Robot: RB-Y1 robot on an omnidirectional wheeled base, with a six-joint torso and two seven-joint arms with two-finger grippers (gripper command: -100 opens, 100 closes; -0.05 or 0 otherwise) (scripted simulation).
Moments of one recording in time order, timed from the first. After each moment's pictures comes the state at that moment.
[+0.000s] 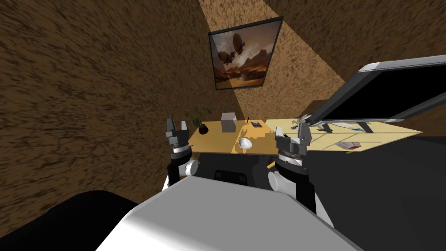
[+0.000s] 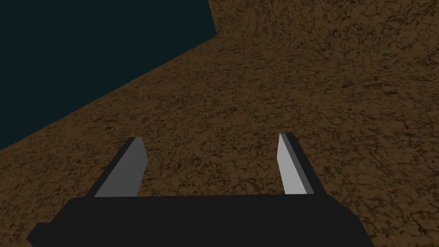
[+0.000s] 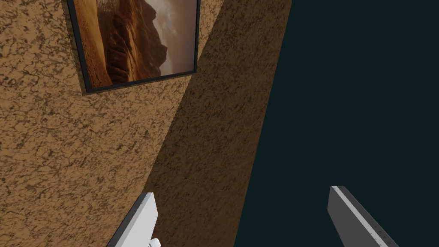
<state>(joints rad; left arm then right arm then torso) 0.51 -0.02 0.02 -2.39 0.10 -0.59 -0.17 0.53 0.01 0.00 -2.29 -0.01 -0.55 0.00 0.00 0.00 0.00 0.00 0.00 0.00</state>
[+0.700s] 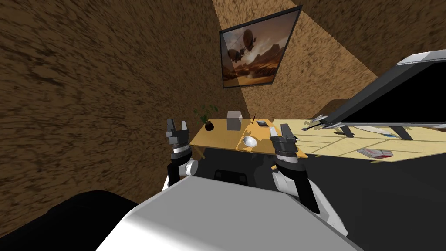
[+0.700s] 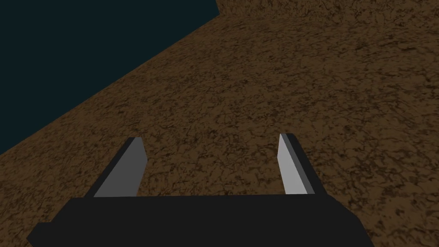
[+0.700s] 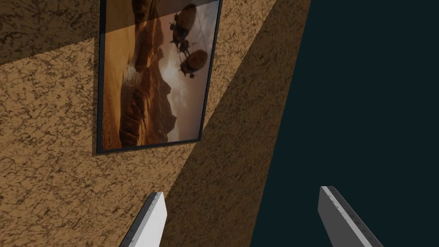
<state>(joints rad) 0.51 -0.02 0.02 -2.39 0.10 -0.59 -0.17 0.49 -0.16 -0.01 -2.23 0.10 -0.56 -0.04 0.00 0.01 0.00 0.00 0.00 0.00</state>
